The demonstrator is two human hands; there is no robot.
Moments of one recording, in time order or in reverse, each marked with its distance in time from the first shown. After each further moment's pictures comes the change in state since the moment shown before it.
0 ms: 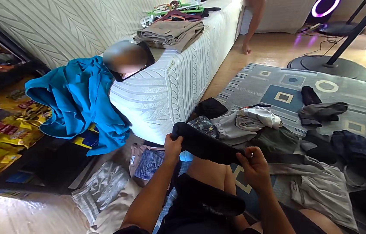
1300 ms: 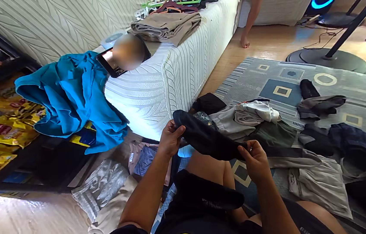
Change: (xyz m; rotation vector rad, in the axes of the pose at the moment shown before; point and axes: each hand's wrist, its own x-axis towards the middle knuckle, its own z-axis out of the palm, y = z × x) left_hand -0.016 0.031 -0.015 -0.474 -0.469 0.199; right_hand 0.005 0.007 -0.005 0.311 0.050 0.304
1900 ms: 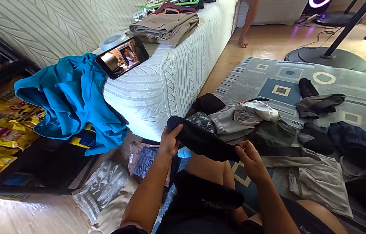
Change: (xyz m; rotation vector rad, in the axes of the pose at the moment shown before) left_hand 0.009 -0.014 -0.002 -0.016 0.264 -0.145; right_hand 0.001 0.004 -0.006 -0.149 -0.183 0.036
